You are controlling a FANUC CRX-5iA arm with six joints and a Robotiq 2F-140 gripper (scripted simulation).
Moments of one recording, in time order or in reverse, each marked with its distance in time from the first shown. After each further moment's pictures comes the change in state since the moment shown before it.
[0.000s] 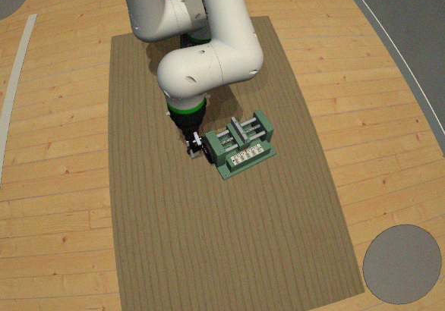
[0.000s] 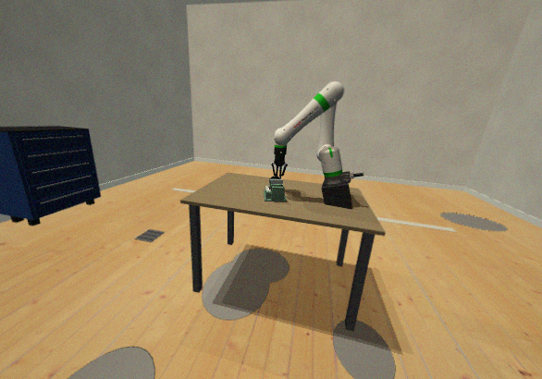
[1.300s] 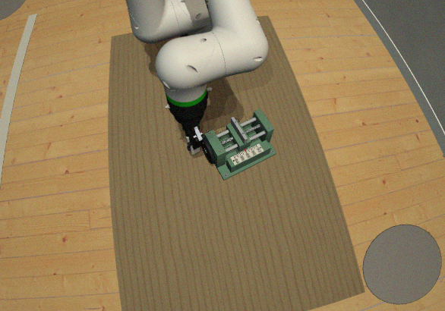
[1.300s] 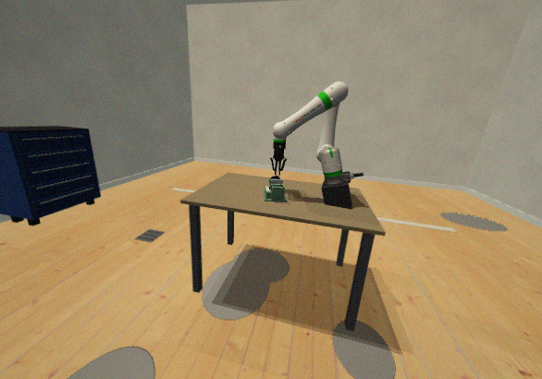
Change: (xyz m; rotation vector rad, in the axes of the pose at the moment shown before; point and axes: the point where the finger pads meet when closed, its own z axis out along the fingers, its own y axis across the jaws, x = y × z) arm 0.000 -0.009 -0.042 -0.001 0.000 0.000
